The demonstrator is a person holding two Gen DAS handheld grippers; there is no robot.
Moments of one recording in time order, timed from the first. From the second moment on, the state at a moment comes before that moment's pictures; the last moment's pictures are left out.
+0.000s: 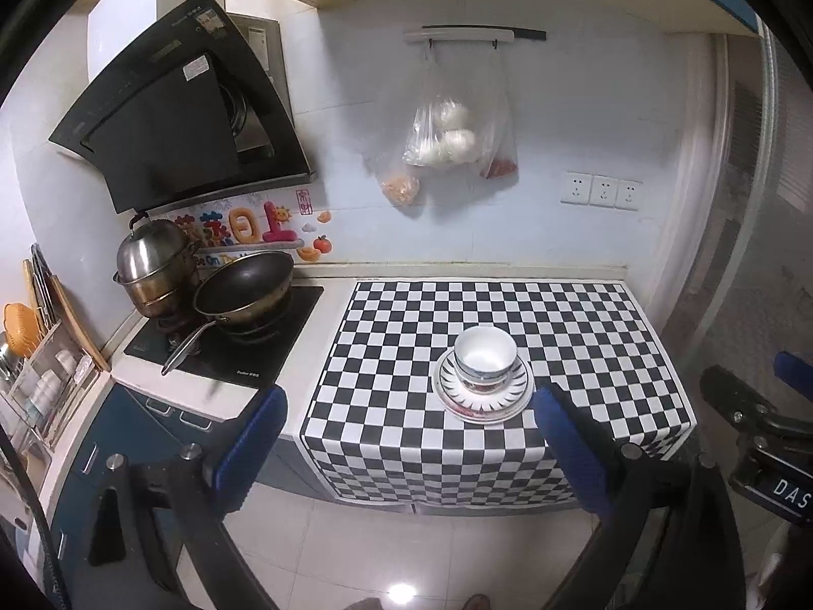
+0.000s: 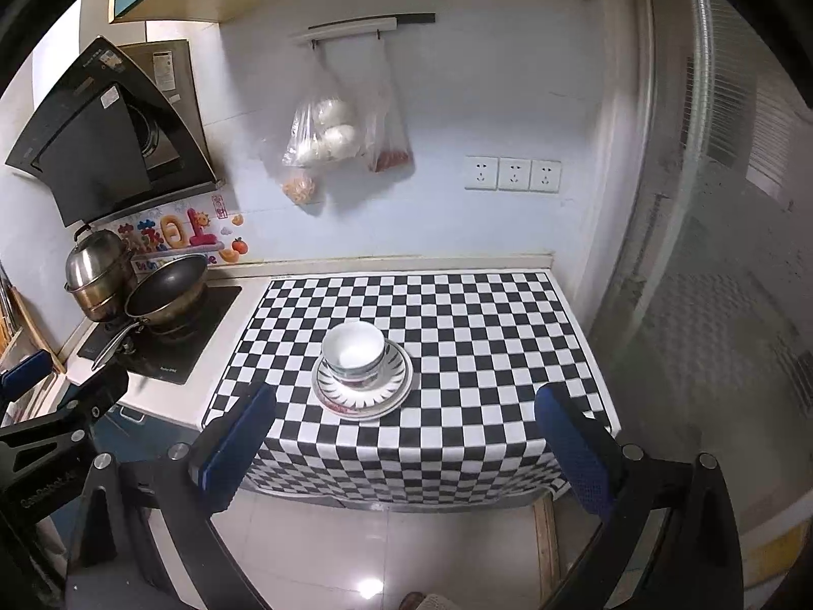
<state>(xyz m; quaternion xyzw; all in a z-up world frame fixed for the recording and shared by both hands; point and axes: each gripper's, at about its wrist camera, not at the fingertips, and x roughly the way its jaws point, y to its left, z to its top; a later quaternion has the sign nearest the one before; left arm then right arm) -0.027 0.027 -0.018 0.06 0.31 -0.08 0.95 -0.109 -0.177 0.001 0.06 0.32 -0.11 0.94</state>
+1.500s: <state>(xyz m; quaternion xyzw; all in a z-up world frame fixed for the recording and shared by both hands) -0.064 0.068 -0.016 0.06 0.29 -0.08 0.95 -0.153 -0.128 0.010 0.05 0.31 -0.15 0.94</state>
